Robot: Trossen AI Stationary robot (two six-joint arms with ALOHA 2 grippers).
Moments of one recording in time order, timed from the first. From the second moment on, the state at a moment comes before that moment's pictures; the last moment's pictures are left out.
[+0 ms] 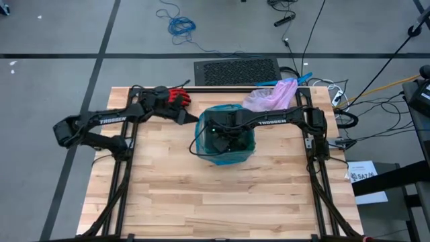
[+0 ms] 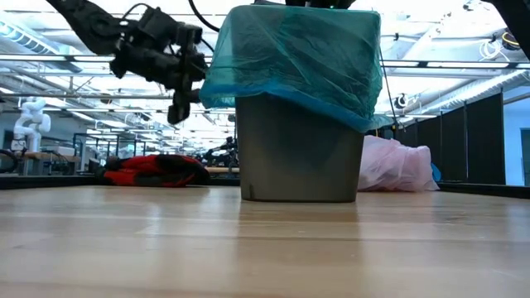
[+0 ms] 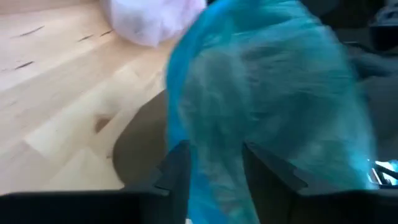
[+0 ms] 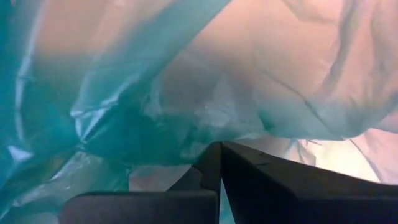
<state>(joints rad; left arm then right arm) 0.59 1.22 0.63 0.19 0.66 -0.73 -0.11 1.99 1.61 -0.90 -0.11 -0.90</state>
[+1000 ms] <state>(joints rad) 0.63 1.47 0.63 0.40 0.70 -0.68 -0.11 1.99 1.61 -0.89 -0.14 -0.90</state>
